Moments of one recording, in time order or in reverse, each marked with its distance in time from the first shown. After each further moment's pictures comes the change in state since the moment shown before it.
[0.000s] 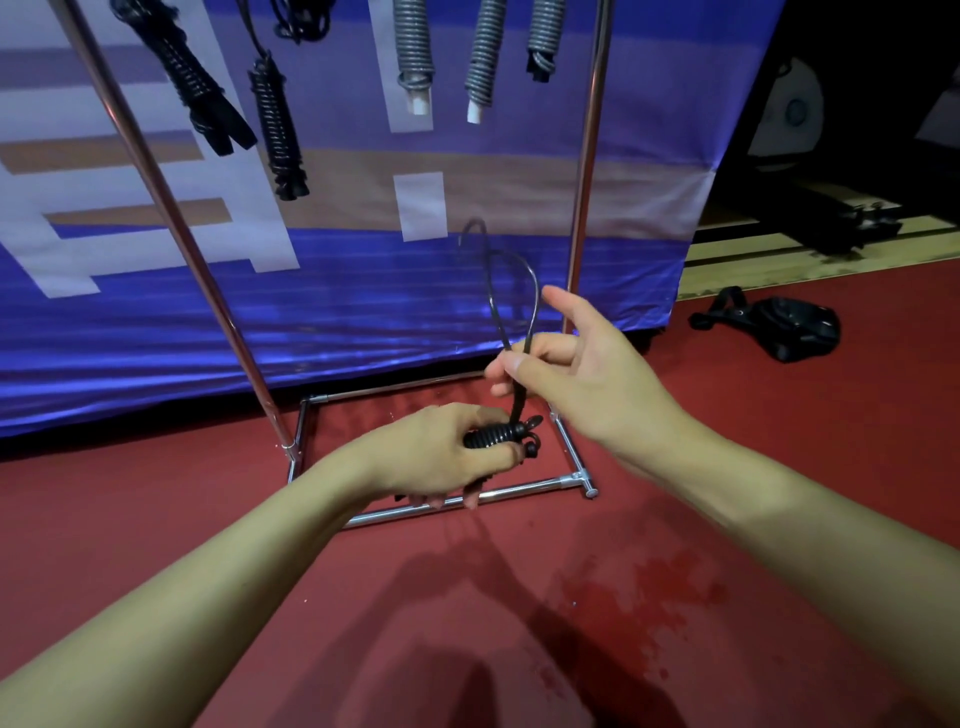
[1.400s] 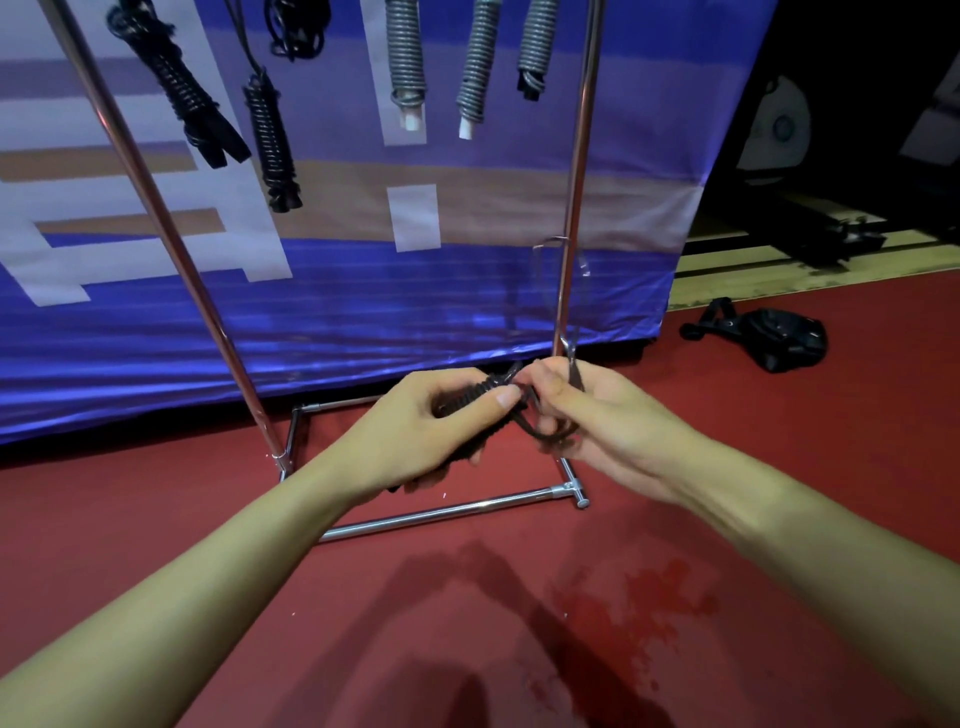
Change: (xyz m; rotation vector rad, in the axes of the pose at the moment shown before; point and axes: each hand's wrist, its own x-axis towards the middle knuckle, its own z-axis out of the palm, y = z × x) left_hand -0.007 0.009 -0.006 -0.398 0.279 0.208; right_hand -0.005 0.018 -0.022 0.284 -0.127 0.244
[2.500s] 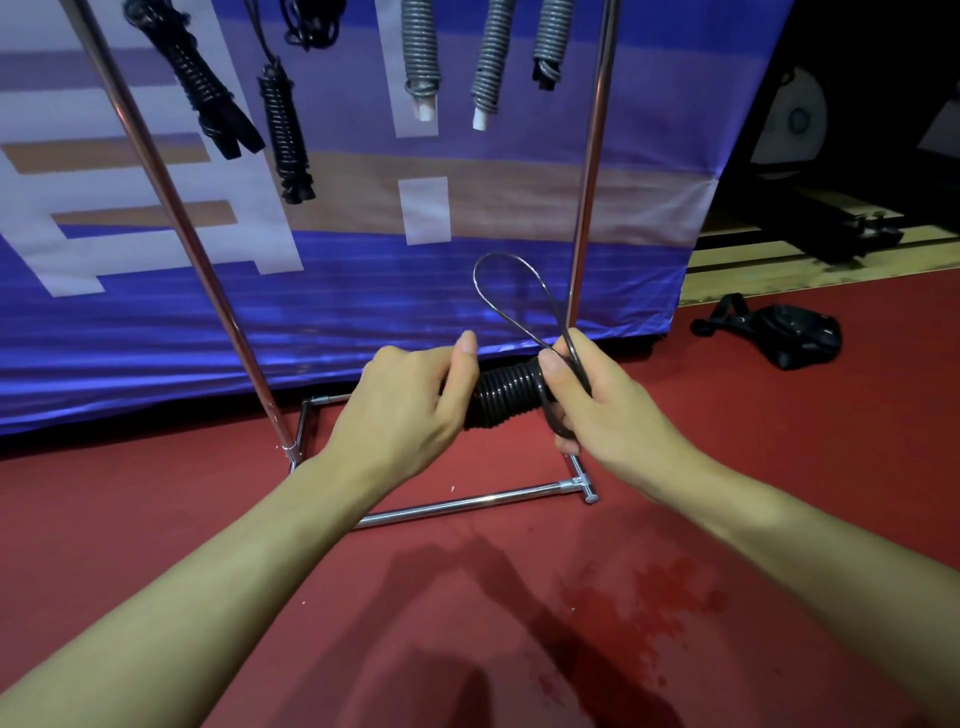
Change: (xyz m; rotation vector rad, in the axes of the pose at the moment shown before) left_hand 0.006 -0.021 -0.005 0.607 0.490 0.292; right_hand 0.004 0.006 0.013 -0.542 0.210 -0.220
